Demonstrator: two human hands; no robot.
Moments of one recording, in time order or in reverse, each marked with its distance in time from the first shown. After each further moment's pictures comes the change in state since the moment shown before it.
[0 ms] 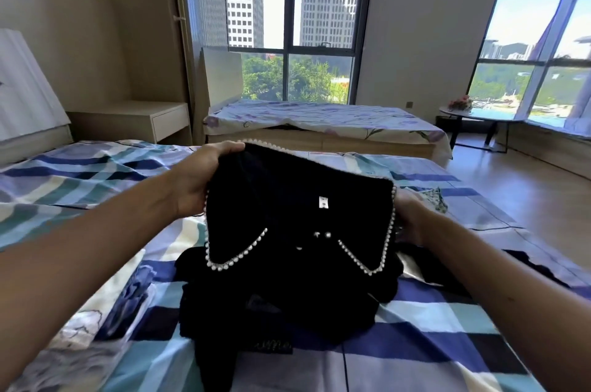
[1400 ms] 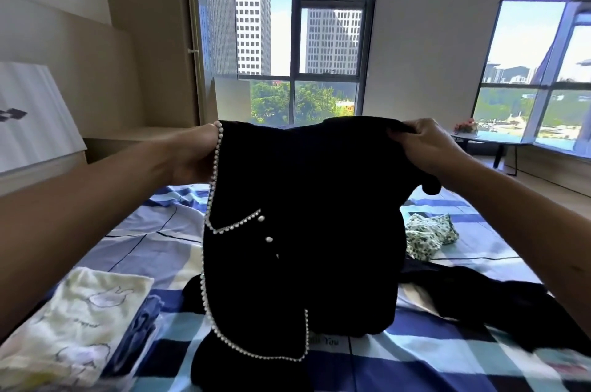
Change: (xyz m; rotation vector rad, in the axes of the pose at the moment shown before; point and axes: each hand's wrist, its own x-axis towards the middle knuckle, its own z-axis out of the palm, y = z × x) left_hand 0.039 0.075 -0.041 0.243 -0.078 0.140; right_hand -0.053 -0.143 -0.005 -0.514 0.058 -0.737
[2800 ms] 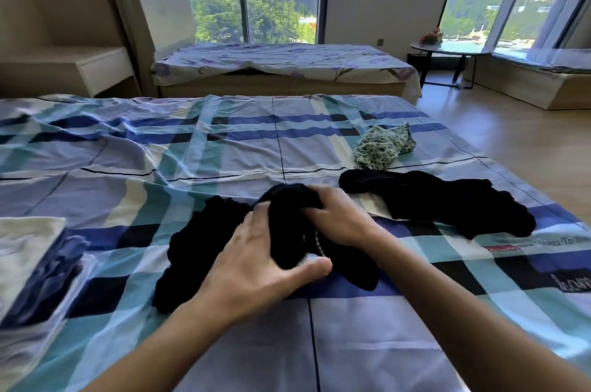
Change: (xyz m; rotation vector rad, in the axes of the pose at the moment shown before) left_hand -0.090 -0.198 0.212 0.704 0.075 0.220; right_hand -0.133 0.145 0.136 -0.103 -0.371 0.045
